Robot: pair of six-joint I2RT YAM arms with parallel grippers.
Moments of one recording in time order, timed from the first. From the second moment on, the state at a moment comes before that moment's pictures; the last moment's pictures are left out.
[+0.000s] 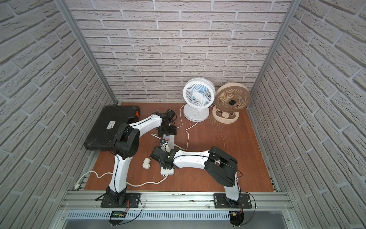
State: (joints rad) left arm -0.43 2.22 1.73 -0.92 0.02 -0.62; right arm 1.11 1.92 1.29 -0.52 0.45 0.75
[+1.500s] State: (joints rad) left arm -0.43 2.21 1.73 -0.91 0.02 -0.61; right arm 1.11 1.92 1.30 -0.54 0.44 0.80
